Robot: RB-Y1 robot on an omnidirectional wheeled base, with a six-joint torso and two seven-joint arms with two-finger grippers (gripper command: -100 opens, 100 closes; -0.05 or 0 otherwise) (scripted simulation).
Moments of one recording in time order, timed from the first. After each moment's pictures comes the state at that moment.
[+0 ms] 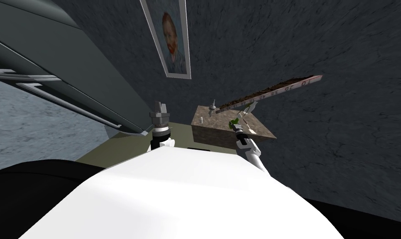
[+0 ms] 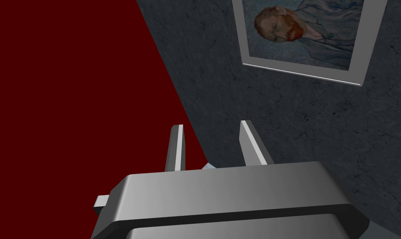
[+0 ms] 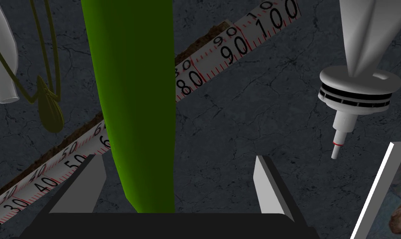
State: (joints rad) left arm 0.51 0.00 -0.05 -2.28 -0.02 -0.64 -0.08; right arm 0.04 -0.48 -0.14 -1.34 0.51 -0.25 0.58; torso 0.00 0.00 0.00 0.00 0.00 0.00
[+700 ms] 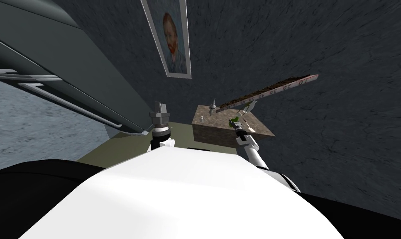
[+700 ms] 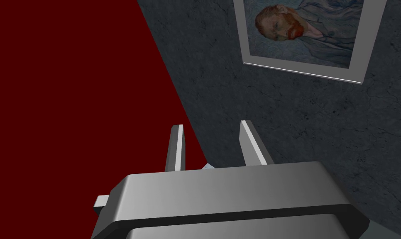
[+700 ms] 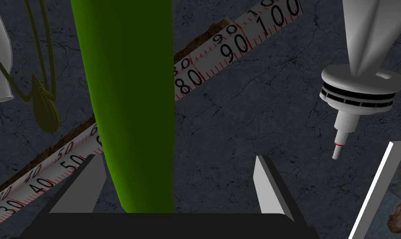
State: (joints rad) left arm 0.51 0.00 -0.05 -2.28 -0.02 -0.64 -0.08; right arm -0.10 -0.51 -0.13 -1.16 0.48 -0.31 0.61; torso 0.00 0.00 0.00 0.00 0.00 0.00
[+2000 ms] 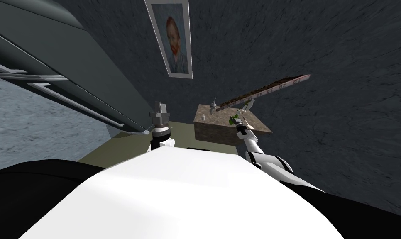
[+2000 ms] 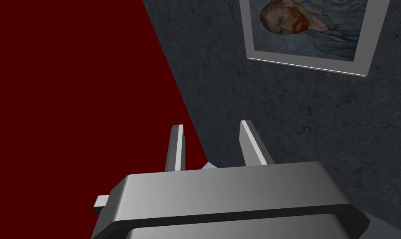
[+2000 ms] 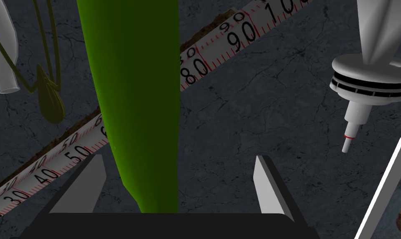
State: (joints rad) left arm 0.51 0.00 -0.05 -2.28 -0.02 -0.64 -0.08; right arm -0.37 -0.56 -0.11 -0.80 0.42 -0.41 0.66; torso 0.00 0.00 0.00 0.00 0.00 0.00
